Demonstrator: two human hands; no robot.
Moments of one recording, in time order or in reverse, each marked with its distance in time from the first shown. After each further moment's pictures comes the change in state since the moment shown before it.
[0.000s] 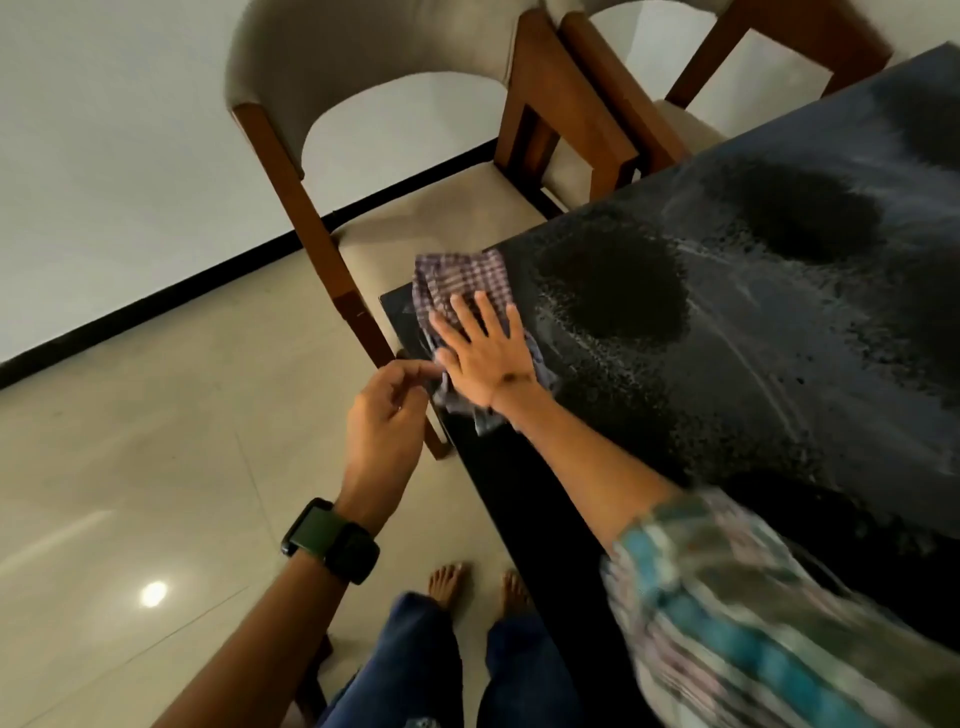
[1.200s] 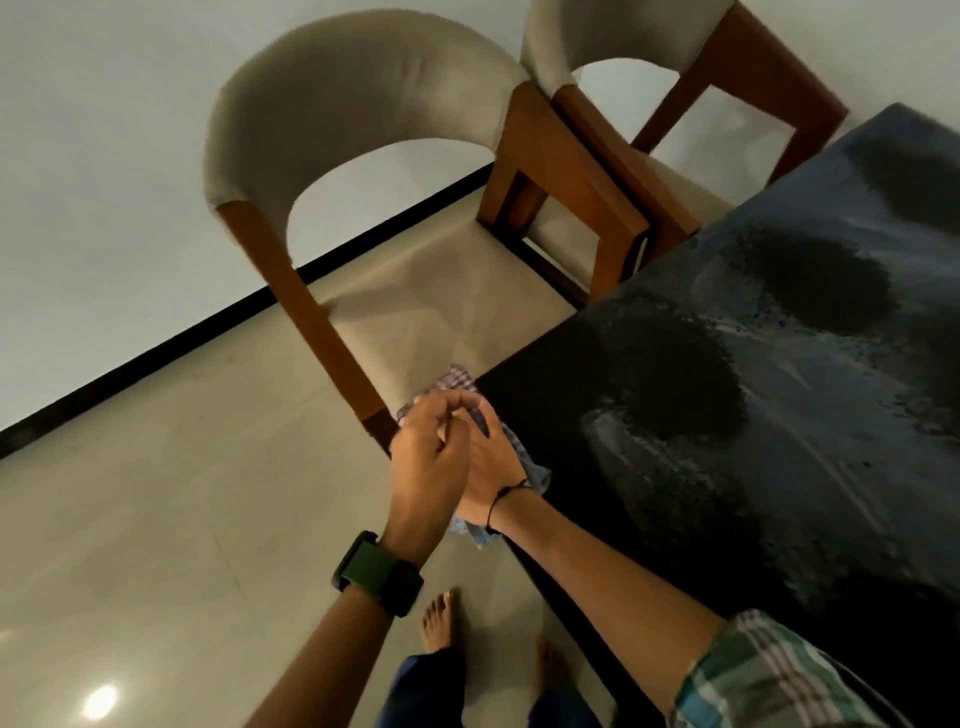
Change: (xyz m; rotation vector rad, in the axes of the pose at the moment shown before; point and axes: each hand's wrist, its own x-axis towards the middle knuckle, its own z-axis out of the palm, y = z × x) left_hand 0.138 0.019 -0.028 0.043 -0.132 0.027; right_hand 0.070 -0.074 -0.003 0.127 0.052 -0.032
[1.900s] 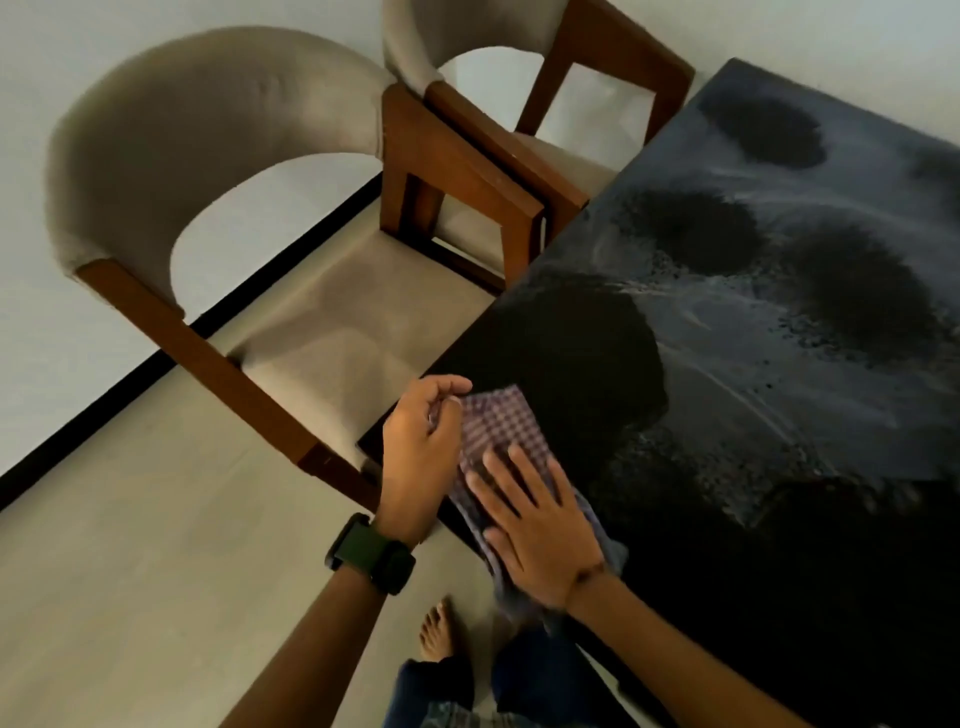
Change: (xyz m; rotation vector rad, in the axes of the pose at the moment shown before) left_hand 0.018 0.007 0.032 -0.031 -0.316 0.053; right_hand -0.128 0.040 0.014 -0.128 -0.037 0.337
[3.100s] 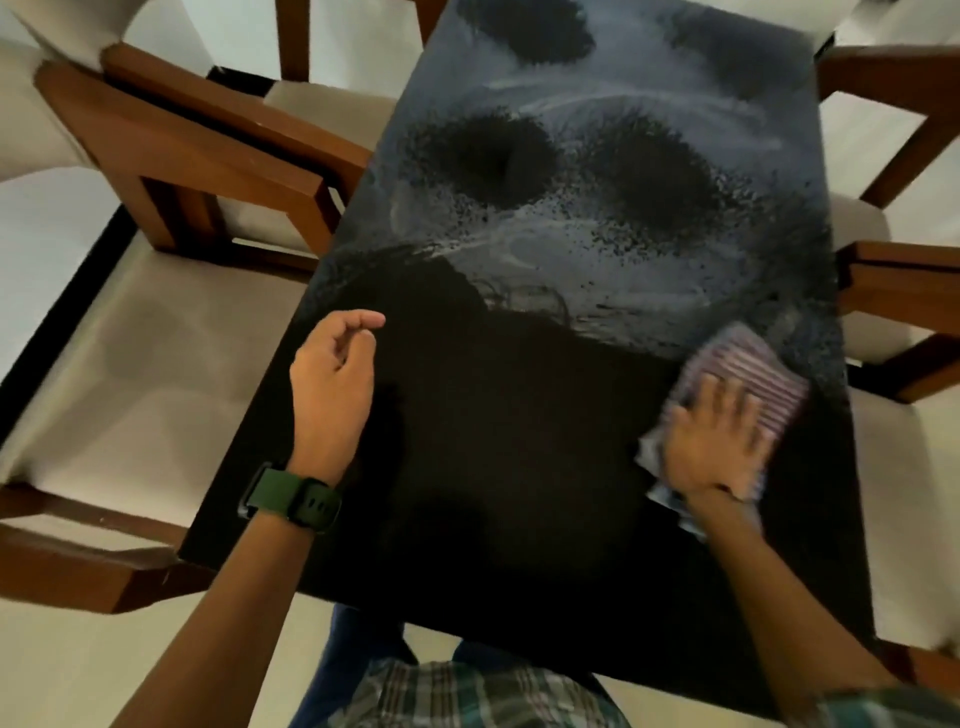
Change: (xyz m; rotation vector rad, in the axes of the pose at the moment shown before) left_hand 0.085 0.027 0.104 0.108 -0.158 0.120; right_hand -0.130 0.194 -0.004 0.242 0.079 1.415
